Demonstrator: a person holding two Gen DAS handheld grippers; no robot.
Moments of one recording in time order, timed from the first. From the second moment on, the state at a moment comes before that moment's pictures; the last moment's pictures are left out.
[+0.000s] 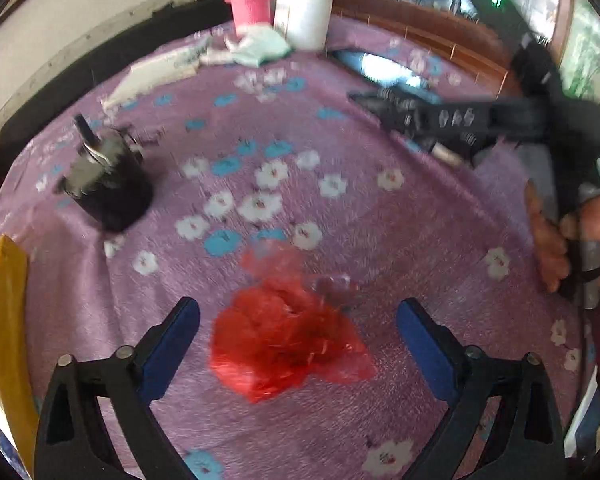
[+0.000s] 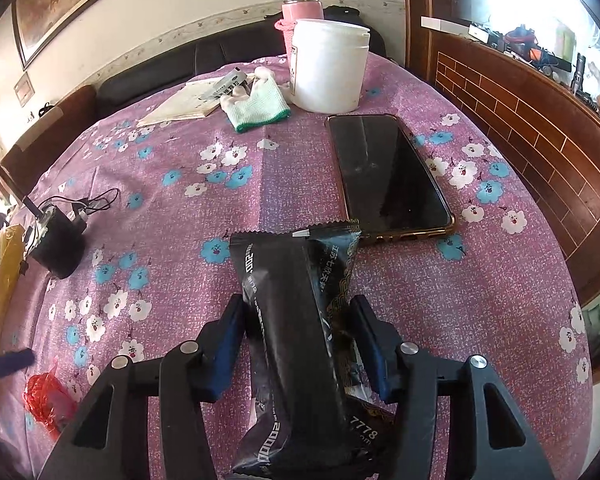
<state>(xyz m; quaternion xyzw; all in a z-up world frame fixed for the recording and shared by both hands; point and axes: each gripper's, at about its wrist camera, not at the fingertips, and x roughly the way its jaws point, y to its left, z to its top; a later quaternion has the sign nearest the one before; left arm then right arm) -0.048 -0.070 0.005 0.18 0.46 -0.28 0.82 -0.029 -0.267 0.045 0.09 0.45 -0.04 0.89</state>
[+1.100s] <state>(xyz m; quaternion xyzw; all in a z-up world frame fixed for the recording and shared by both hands) -0.113 0.280 0.072 -0.13 0.40 0.00 0.90 -0.056 -0.187 0.135 0.06 0.37 0.03 0.93</state>
